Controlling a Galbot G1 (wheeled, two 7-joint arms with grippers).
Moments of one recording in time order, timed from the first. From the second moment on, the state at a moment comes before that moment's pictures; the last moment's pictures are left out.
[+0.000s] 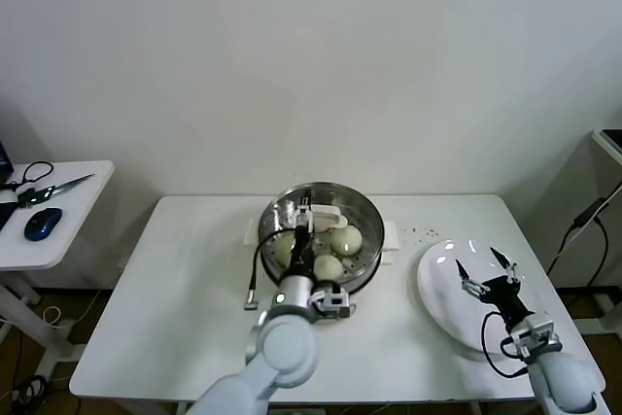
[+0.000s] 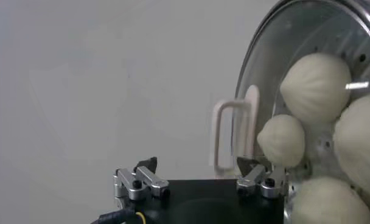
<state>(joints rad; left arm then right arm) 0.92 -1.30 0.22 -1.89 1.39 0.74 0.27 -1.29 1.09 0.66 1.52 0.17 0.14 -0.25</state>
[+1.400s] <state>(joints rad) 1.62 -1.40 -0.58 -2.06 0.12 0.04 -0.17 -1.37 1.14 0.65 1.61 0.27 0.13 -0.26</state>
